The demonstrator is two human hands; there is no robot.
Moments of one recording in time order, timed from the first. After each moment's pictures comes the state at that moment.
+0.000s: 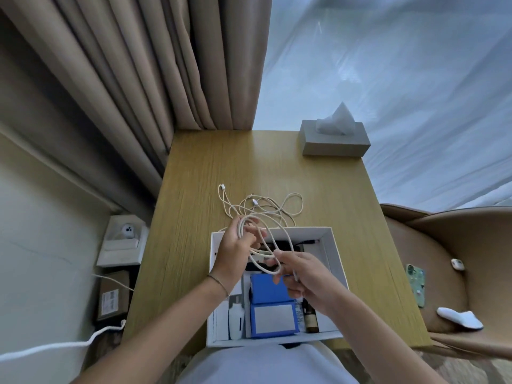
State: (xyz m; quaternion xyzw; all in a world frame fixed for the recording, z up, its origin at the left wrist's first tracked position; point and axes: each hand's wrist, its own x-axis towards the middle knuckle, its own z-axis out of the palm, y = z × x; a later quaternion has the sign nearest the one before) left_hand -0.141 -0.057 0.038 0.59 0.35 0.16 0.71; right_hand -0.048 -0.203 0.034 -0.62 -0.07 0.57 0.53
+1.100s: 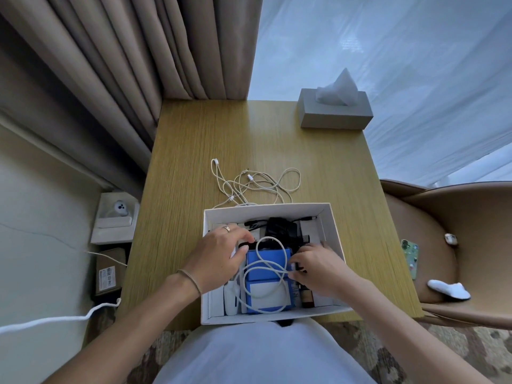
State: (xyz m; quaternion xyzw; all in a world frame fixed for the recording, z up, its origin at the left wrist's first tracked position) left_hand -0.189 -0.045 0.000 0.93 0.17 0.03 0.34; right_hand -0.026 -0.245 -0.018 -0.82 -0.49 0.29 -0.03
